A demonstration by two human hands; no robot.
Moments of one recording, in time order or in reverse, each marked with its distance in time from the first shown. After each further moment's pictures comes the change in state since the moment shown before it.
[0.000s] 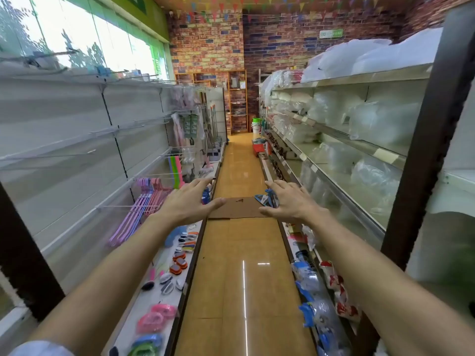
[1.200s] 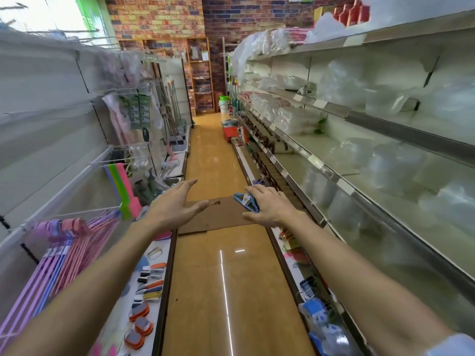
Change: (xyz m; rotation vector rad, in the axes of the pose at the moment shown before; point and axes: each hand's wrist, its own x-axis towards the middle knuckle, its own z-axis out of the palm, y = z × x) left_hand 0.516 -0.205 0.203 -0.138 -0.060 0.057; right_hand 0.517 0.133 0.174 0.072 -0.118 0.095
